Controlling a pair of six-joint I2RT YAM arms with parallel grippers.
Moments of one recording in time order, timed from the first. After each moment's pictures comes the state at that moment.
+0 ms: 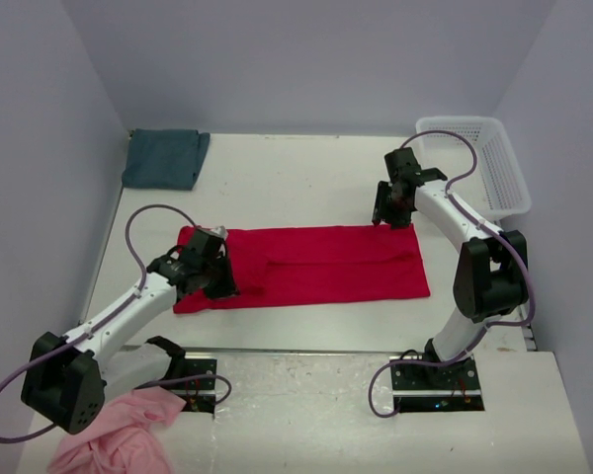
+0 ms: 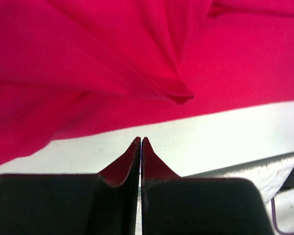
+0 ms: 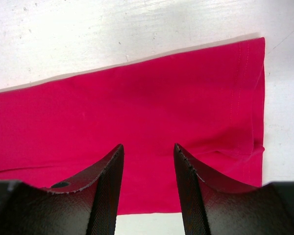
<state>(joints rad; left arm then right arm) -0.47 1.05 0.61 -0.62 0.13 -0.68 0.24 1.71 1.34 -0.79 0.07 0.43</state>
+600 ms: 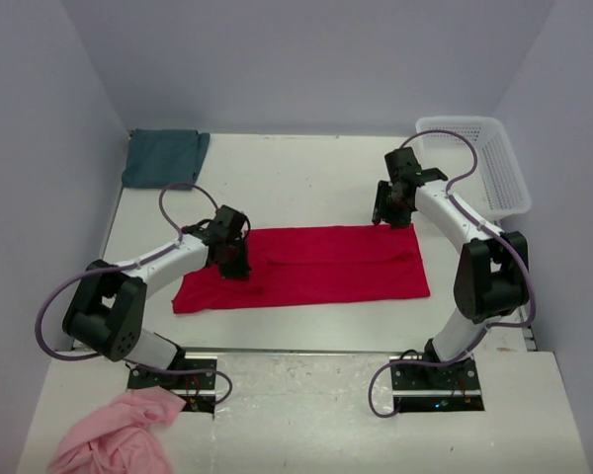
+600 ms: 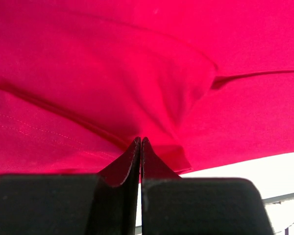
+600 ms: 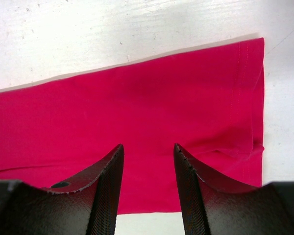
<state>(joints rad) -0.47 1.48 0.84 -0.54 0.06 -0.60 0.24 1.71 1.34 -0.79 0.07 0.43</state>
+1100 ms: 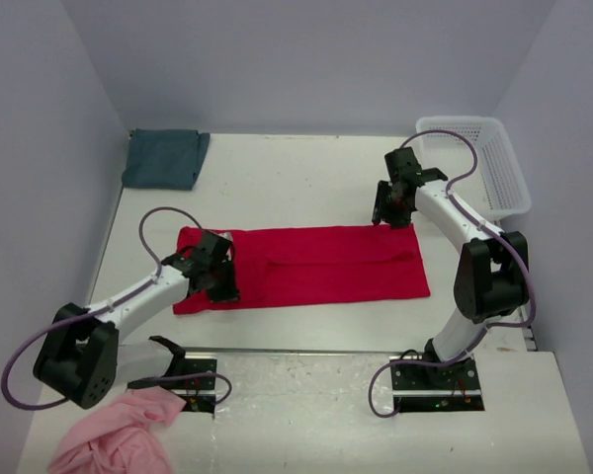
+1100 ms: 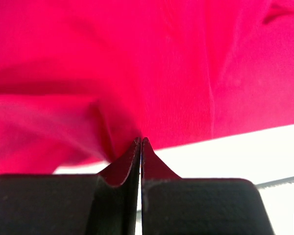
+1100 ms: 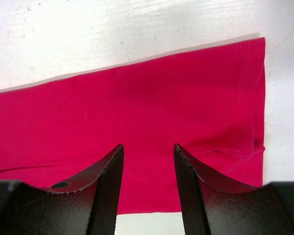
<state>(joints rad) -0.47 1.27 0.61 -0.51 0.08 -0.64 0.24 1.71 1.34 -0.79 0.06 0.43</state>
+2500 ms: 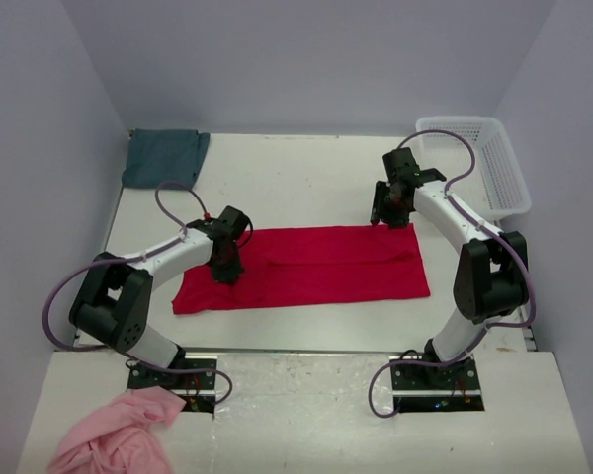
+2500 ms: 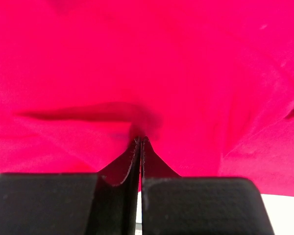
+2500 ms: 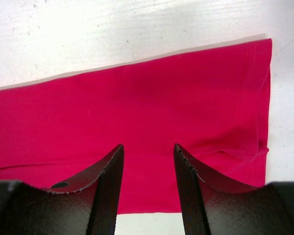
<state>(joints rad) -0.47 1.54 0.89 -0.71 -0.14 -0.73 0.26 1.71 1.34 -0.78 0.06 0.43</state>
